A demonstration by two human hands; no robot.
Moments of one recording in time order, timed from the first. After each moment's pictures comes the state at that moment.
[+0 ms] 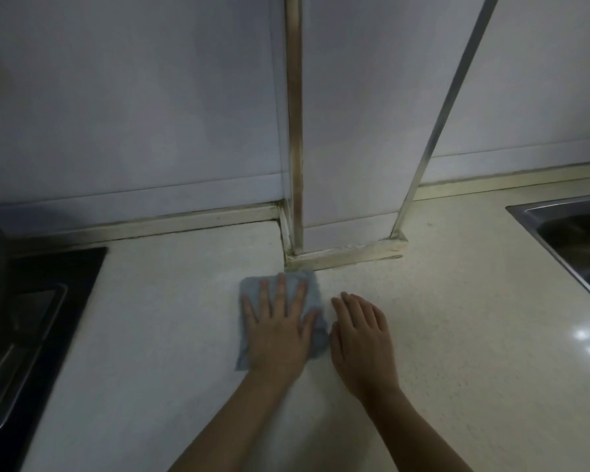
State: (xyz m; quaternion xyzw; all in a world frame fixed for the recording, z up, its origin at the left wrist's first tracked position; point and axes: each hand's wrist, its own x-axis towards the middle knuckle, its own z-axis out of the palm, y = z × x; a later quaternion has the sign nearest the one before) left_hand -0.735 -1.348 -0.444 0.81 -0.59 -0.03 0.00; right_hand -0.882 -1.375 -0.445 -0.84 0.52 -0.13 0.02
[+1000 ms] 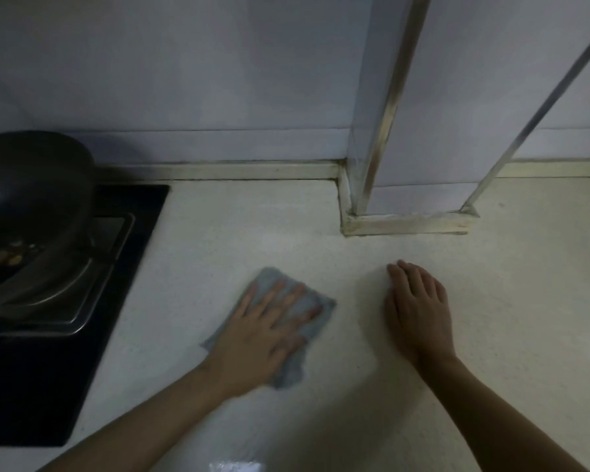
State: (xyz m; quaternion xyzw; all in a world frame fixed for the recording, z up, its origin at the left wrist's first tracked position) left_hand -0.649 -1.228 -0.440 0.64 -0.77 -0.01 0.00; right_hand -0.882 -1.371 -0.434 -0.85 0.51 -0.10 0.04
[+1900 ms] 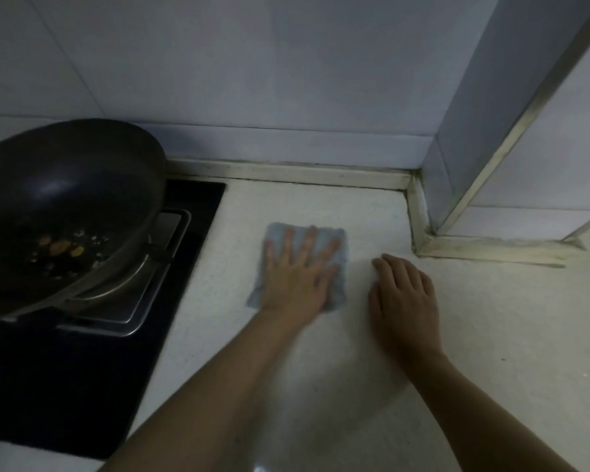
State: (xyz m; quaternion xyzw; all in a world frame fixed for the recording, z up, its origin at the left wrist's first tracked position) left_hand -0.581 -1.302 -0.448 0.82 -0.57 -0.02 0.00; right_hand -0.751 -1.362 -0.437 -0.89 0.45 -0.12 0.04
